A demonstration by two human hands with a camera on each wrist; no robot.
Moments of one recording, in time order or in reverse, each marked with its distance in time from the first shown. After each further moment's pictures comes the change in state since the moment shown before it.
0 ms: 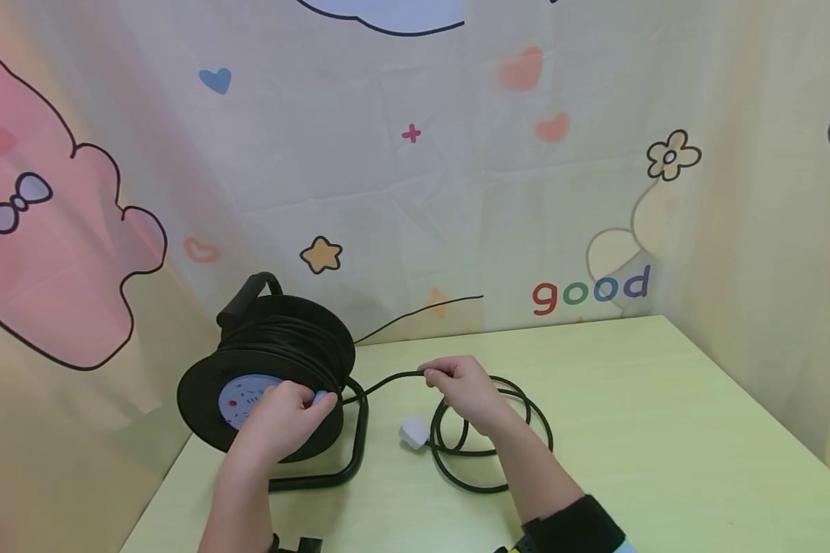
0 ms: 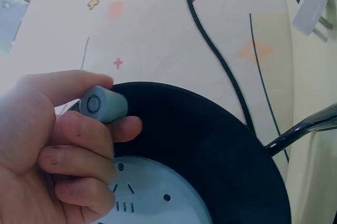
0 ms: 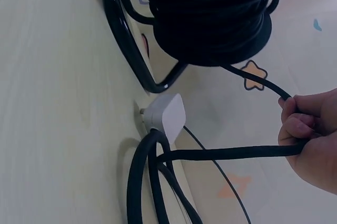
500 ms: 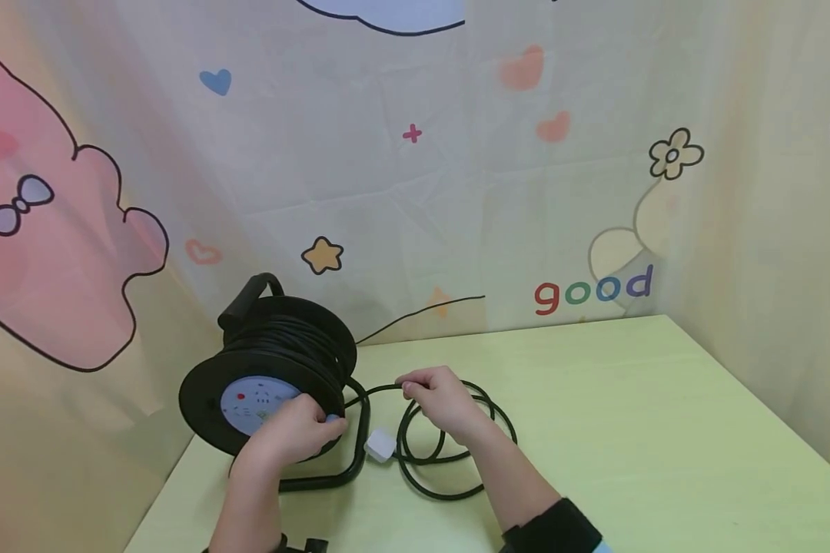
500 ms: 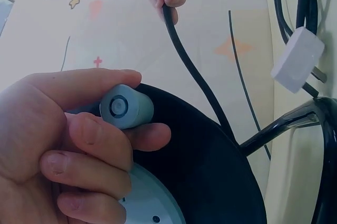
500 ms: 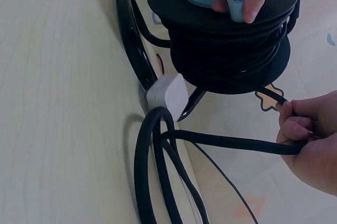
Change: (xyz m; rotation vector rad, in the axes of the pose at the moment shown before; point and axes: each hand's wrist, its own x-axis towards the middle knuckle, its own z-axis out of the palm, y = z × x) left_hand 0.006 -0.009 0.016 0.010 -0.221 -0.057; right_hand 0.005 0.003 0.033 -0.094 -0.049 -0.025
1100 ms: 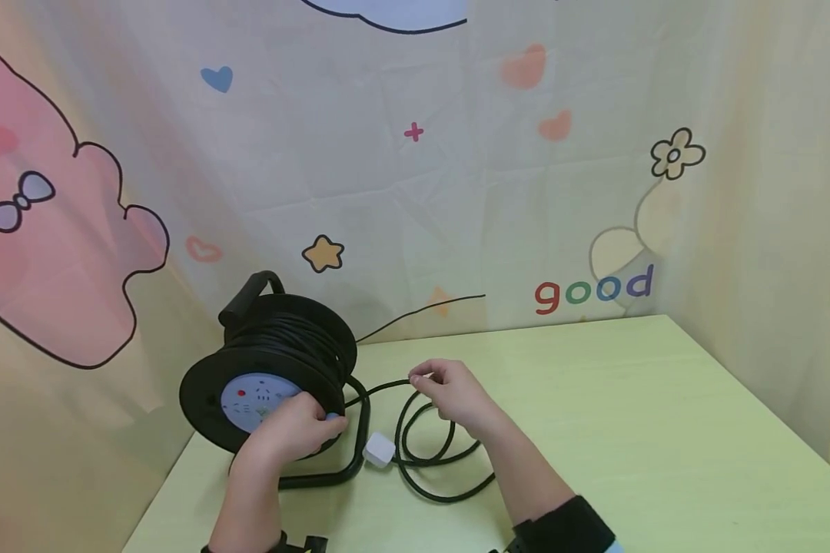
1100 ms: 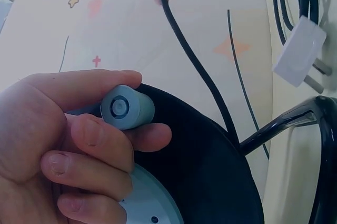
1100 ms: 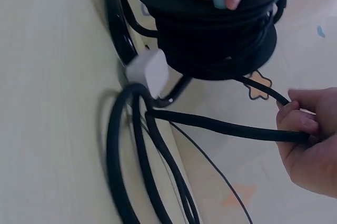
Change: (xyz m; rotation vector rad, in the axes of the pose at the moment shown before) left_hand -0.002 0.000 0.000 -0.008 -0.010 -0.007; right_hand -0.004 -0.001 -0.019 0.034 -0.025 0.028
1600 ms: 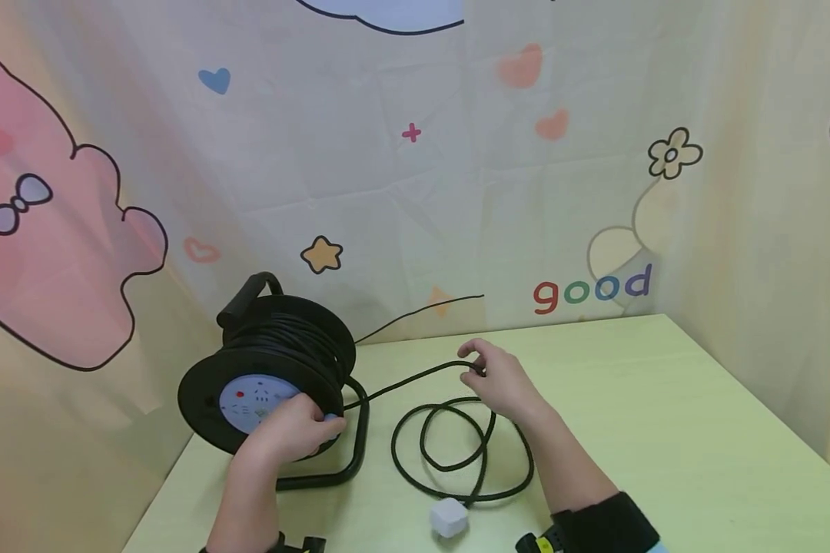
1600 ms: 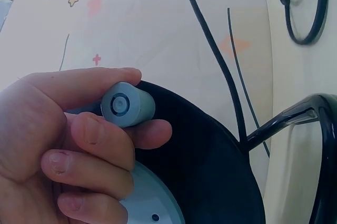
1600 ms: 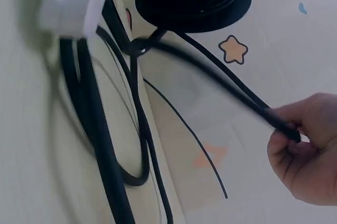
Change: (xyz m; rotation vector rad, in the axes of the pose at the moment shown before) left_hand 0.004 -0.007 0.001 -0.037 -0.022 0.016; right_hand -0.012 0.006 -0.057 -0.463 0.215 -0.082
